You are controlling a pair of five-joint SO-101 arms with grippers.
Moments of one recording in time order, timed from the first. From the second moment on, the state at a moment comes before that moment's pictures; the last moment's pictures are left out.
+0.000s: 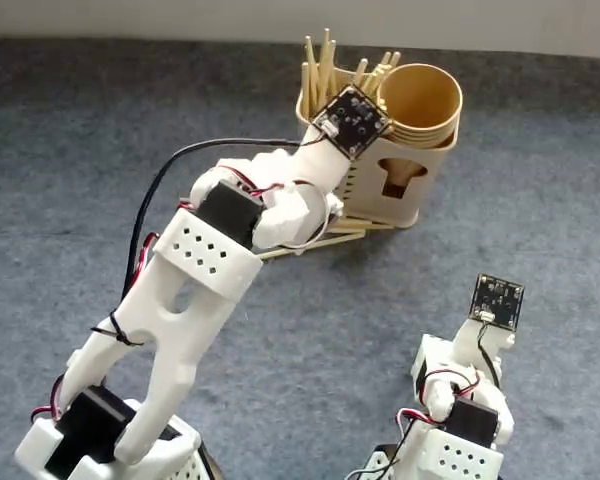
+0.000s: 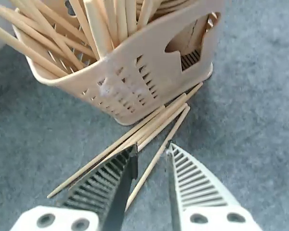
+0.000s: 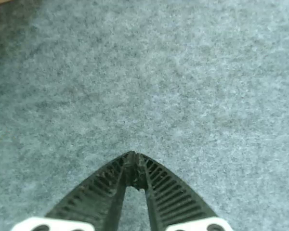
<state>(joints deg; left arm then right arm) 27.1 -14.0 4.8 68.4 -8.7 15.3 -103.7 96.0 69.7 5.2</state>
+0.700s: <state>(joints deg) 6.0 -36.8 33.3 68.8 -11.7 15.3 -103.7 96.0 69.7 5.2</state>
